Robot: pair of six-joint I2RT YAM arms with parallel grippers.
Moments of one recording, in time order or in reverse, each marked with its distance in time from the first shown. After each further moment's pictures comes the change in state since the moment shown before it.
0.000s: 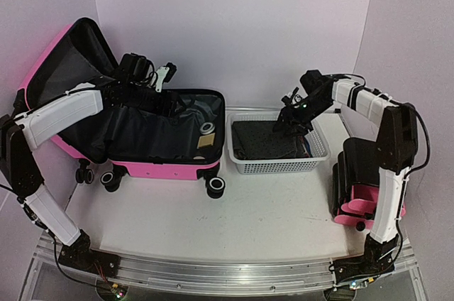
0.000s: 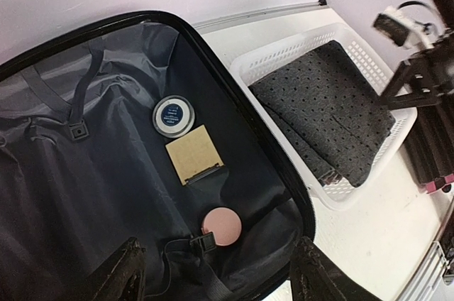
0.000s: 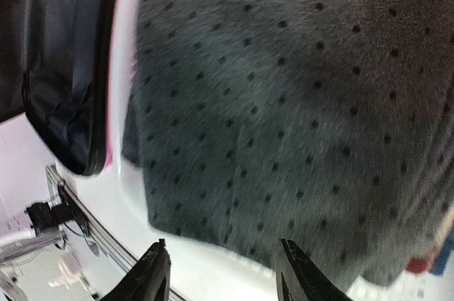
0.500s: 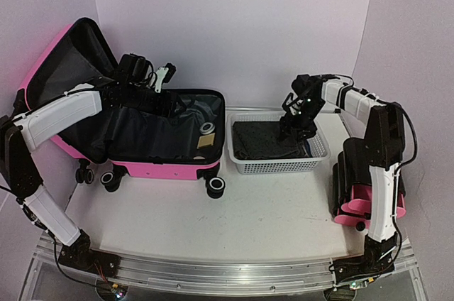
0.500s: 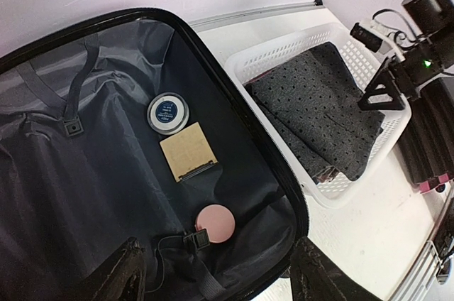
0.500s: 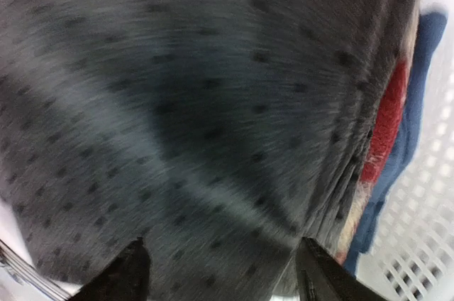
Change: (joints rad) left arm 0.000 -0.011 -0.011 -0.002 0.018 -0.018; right arm 0.030 0.135 0.126 -0.129 0.363 -0.084
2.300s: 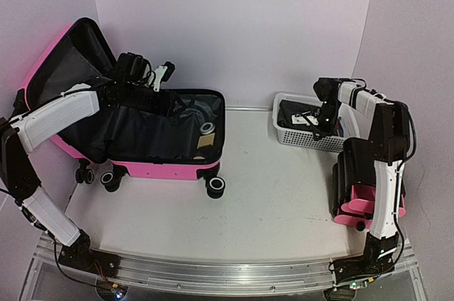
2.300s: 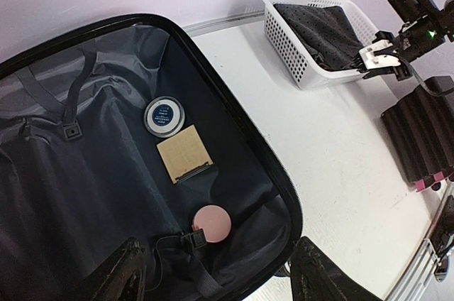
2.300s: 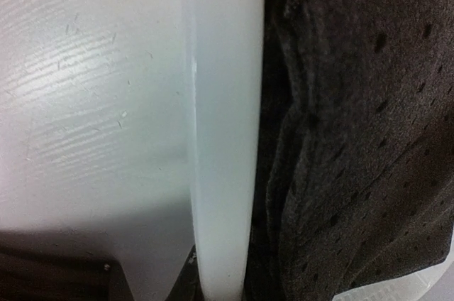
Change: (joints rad) left arm 0.000 -0.020 -0.005 0.000 0.010 0.006; right arm -0.163 0.037 -0.003 0.027 0.216 -1.381
